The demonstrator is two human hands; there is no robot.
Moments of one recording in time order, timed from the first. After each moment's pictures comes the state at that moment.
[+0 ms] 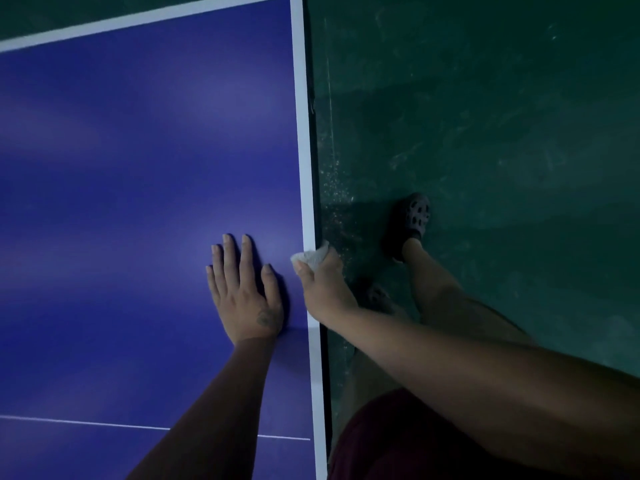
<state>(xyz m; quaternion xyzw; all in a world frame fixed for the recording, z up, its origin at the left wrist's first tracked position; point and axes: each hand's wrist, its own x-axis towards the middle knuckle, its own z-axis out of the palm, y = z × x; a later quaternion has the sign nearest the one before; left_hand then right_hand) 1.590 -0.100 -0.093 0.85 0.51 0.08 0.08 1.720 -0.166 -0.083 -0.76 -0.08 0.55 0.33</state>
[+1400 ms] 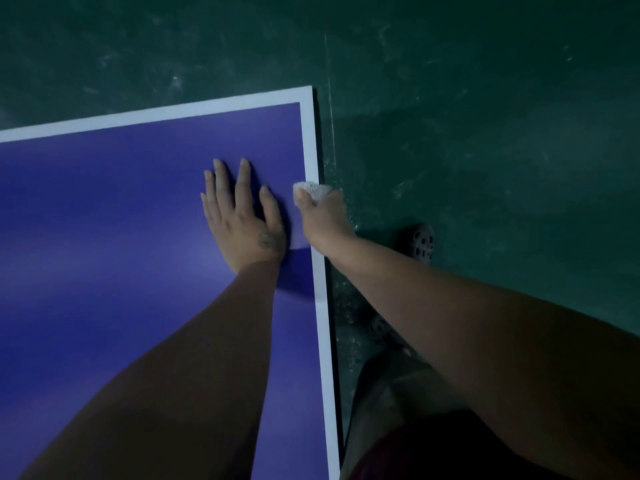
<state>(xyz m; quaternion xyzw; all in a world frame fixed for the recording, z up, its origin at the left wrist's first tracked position) 1.813 0.116 -0.103 0.84 0.52 0.16 0.06 1.920 0.046 -0.089 -0.75 0.02 0.54 0.39</state>
